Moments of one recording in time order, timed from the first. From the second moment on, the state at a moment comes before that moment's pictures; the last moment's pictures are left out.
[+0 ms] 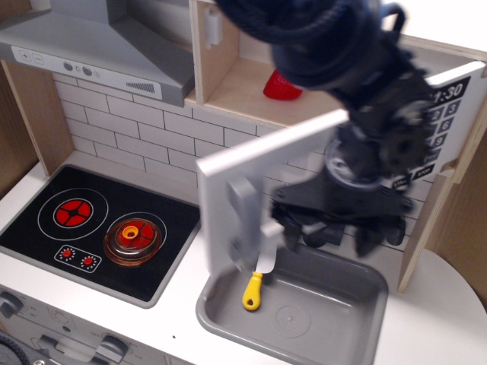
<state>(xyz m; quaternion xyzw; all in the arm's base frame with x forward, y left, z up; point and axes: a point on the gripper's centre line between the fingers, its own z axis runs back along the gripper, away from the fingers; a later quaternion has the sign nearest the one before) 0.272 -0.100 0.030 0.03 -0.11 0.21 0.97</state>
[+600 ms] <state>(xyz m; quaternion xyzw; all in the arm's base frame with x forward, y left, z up) 0.332 -0.037 0.061 0.05 -0.16 0.17 0.97</state>
